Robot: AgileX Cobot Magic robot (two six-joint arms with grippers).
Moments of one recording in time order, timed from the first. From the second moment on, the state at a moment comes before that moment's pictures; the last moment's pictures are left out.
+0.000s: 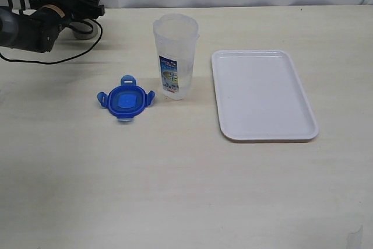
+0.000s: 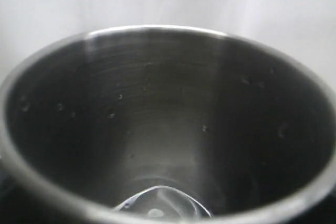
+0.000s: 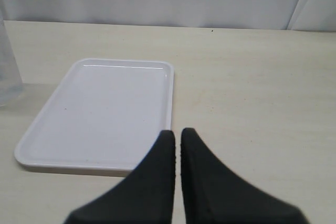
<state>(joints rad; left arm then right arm) -0.09 2.45 -1.56 0.10 -0.57 -0.08 0.04 0.00 0.00 -0.09 0.36 0.03</state>
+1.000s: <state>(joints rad) -0.09 2.38 -1.43 0.07 -0.51 -0.08 0.04 0.00 0.00 -0.09 0.36 0.03</state>
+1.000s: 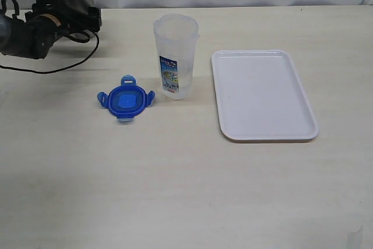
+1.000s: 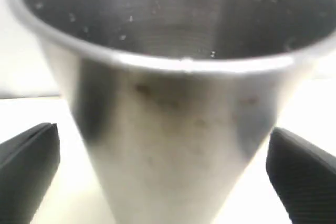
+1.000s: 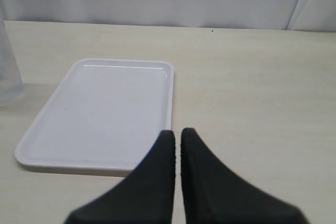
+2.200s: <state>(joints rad) -0.11 1.66 -1.13 -0.05 0.77 -0.04 0.04 0.00 0.00 -0.09 0.36 0.03</state>
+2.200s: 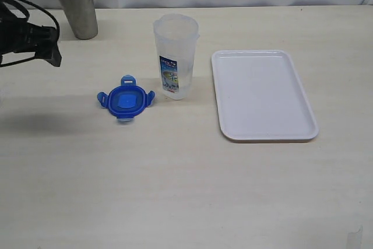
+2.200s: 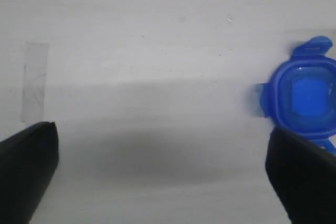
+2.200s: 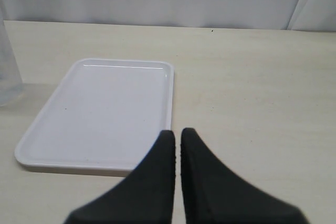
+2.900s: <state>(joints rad) -0.29 1.81 -1.04 -0.06 0.61 -0.05 0.04 0.00 0.00 -0.09 0.36 0.03</state>
